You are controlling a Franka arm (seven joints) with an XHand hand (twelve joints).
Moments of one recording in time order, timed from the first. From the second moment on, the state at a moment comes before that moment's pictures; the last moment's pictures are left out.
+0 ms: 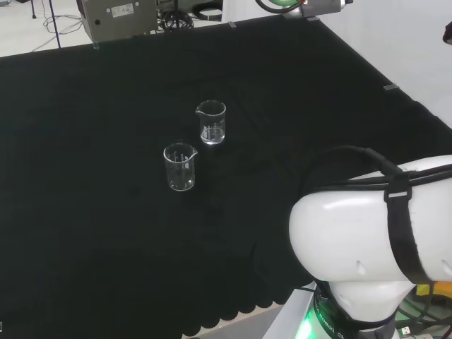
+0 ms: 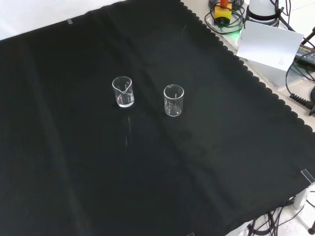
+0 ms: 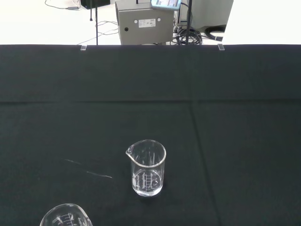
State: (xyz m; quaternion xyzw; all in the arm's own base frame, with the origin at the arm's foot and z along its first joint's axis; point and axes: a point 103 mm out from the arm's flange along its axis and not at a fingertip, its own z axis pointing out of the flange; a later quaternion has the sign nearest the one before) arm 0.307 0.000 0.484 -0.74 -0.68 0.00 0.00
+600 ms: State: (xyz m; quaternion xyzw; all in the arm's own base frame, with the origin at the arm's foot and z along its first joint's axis) arm 0.315 0.002 0.477 -0.73 -0.68 0.00 0.01
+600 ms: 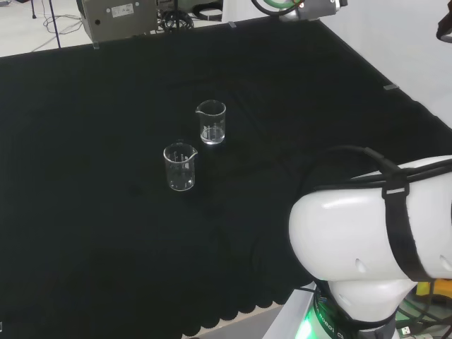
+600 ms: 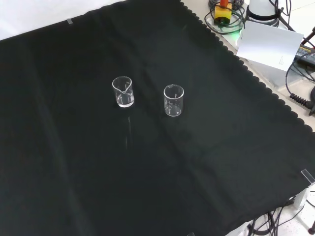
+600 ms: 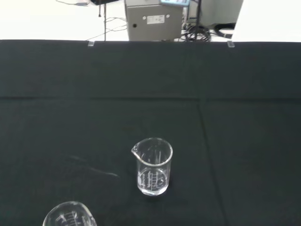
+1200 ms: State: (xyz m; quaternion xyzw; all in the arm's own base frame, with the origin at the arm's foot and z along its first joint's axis) arm 0.329 -0.005 0.458 -0.76 -0.65 0.01 0.02
